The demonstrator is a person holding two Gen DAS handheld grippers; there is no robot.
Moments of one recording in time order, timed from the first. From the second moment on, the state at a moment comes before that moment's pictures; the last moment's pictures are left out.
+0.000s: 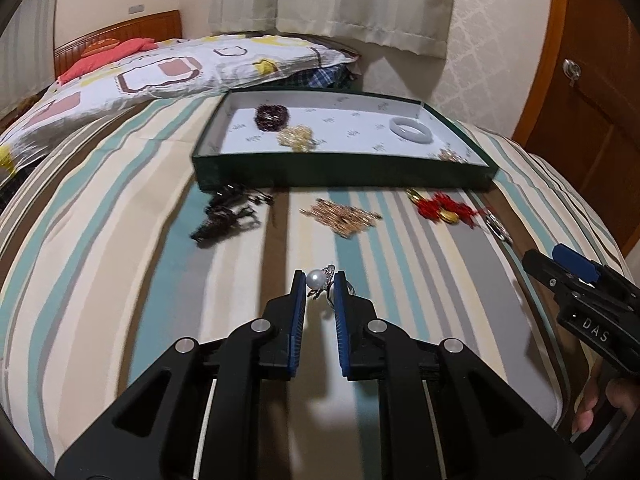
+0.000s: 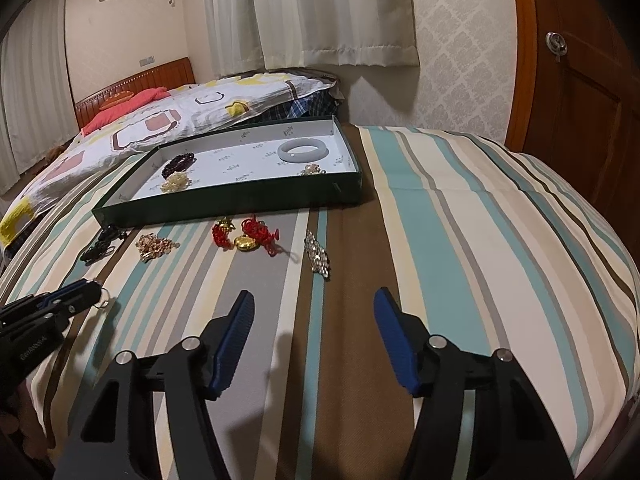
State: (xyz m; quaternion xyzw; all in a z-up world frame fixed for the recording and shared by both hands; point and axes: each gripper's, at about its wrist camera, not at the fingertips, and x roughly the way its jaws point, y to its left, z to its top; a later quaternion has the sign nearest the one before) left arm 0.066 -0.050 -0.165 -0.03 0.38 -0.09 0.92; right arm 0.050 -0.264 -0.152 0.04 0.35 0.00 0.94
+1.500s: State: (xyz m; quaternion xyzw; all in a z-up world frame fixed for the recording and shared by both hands) left arm 0.105 -0.030 -0.119 -0.05 0.34 -0.07 0.94; right arm 0.107 -0.257 -0.106 0.04 0.35 0.03 0.93
